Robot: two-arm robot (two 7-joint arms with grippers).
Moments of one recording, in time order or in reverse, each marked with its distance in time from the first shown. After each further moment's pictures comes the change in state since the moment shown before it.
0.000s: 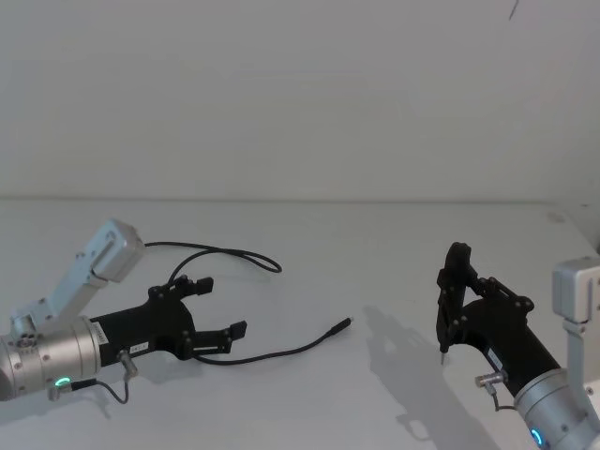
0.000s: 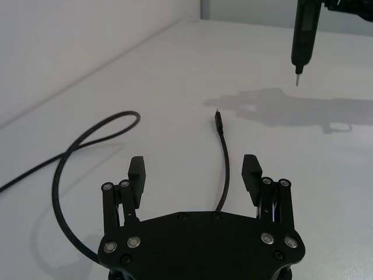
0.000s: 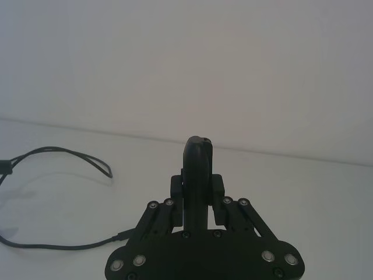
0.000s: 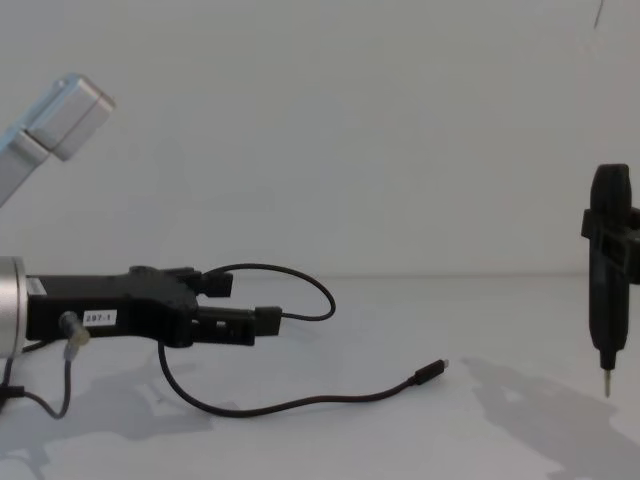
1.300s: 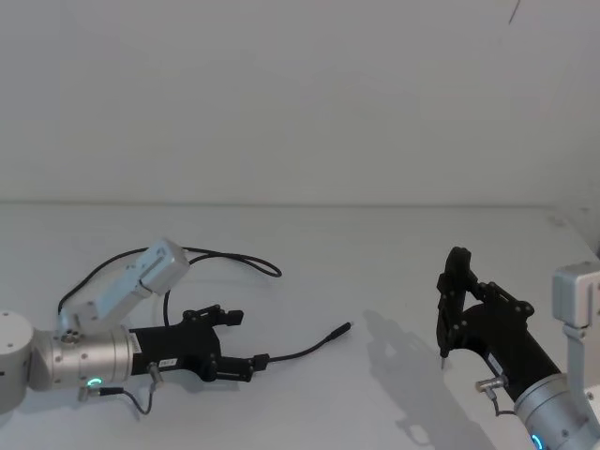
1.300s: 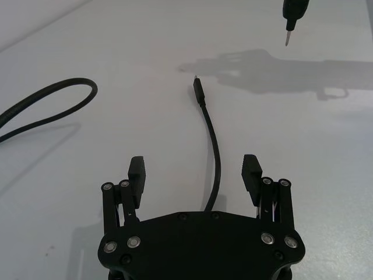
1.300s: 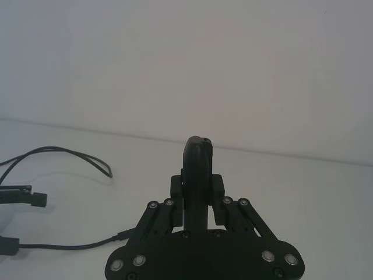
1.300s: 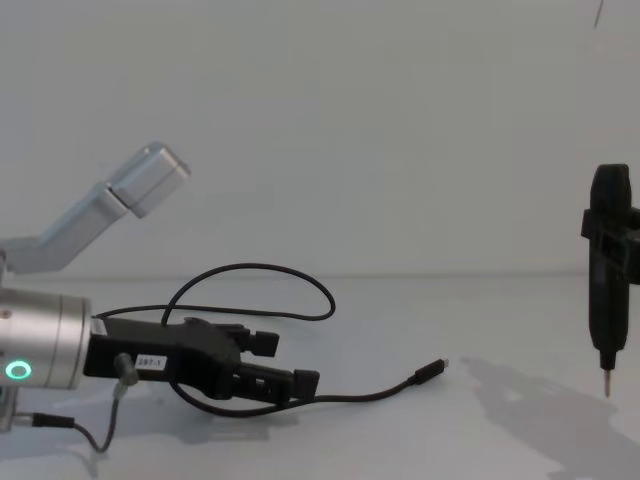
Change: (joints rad) left arm -0.177 -0.088 0.144 0.266 0.031 0.000 -0.146; right arm 0.000 0.000 0.000 0.000 0.000 0.000 0.000
